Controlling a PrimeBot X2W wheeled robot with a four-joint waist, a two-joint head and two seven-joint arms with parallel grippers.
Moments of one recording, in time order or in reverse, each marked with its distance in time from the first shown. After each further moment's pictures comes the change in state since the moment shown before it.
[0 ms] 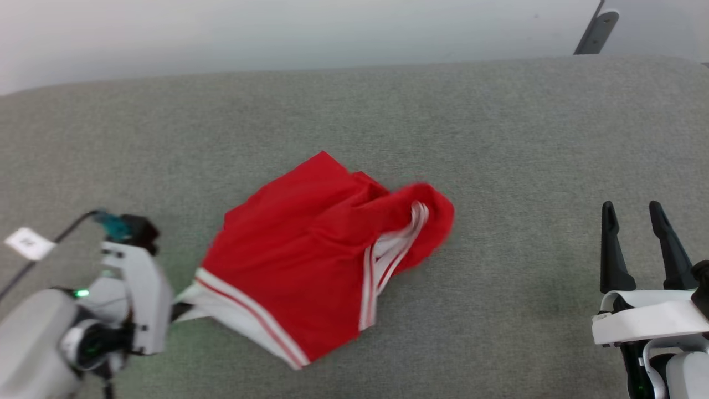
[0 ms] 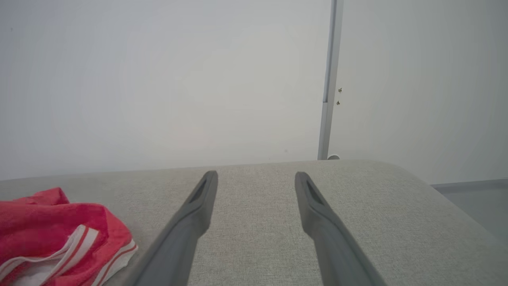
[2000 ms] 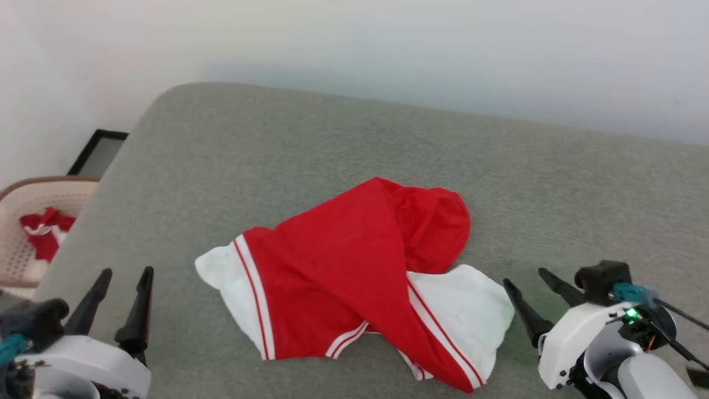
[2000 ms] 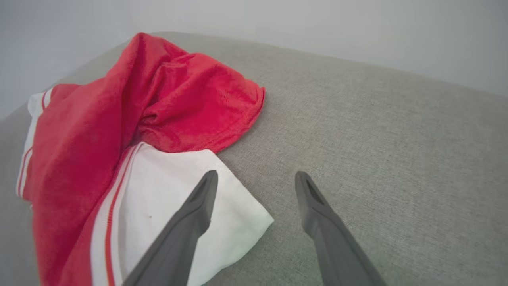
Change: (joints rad) left arm 0.436 -0.016 0.273 -0.232 0.153 0.222 -0.961; right arm -0.057 -0.184 0.395 0.166 0.224 0.000 0.367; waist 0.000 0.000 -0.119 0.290
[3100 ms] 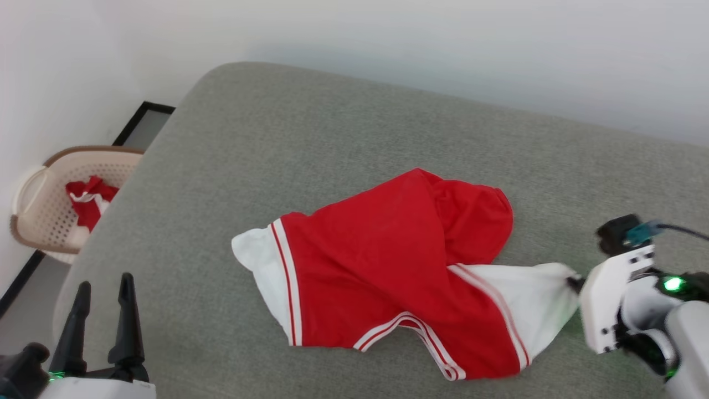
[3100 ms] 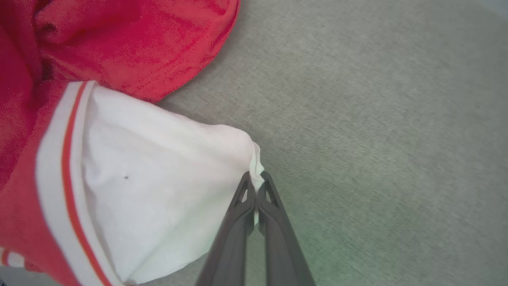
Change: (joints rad) left arm 0.159 -0.453 0.499 -0.076 0.378 -0.216 -0.015; right arm -0.159 -0.115 0.010 0.077 0.040 0.000 0.487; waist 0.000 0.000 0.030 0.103
